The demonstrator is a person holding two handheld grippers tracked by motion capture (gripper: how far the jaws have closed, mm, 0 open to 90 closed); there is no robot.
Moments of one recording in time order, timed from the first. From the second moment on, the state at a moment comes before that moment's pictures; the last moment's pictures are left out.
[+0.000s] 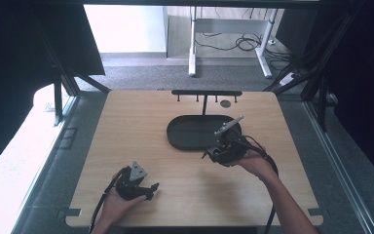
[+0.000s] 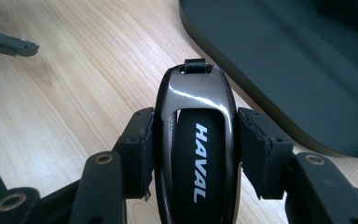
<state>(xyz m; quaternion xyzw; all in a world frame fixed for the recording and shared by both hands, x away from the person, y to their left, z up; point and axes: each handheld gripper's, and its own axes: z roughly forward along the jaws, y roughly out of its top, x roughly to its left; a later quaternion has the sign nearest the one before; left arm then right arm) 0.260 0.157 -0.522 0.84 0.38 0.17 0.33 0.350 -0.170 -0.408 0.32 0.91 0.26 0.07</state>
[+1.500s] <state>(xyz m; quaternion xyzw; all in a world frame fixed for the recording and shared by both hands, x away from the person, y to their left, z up) 0.260 0.157 -0.520 0.84 0.38 0.17 0.33 0.413 -0.176 -0.403 0.37 0.90 0.24 0.08</state>
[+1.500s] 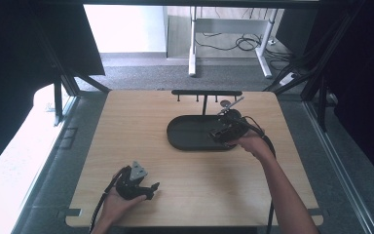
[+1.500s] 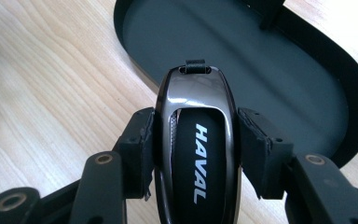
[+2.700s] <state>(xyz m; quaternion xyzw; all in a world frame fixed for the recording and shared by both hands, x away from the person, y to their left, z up) 0.259 0.151 -0.523 0.85 0.38 0.17 0.32 0.458 -0.146 -0.434 0.36 0.90 0.23 0.08</state>
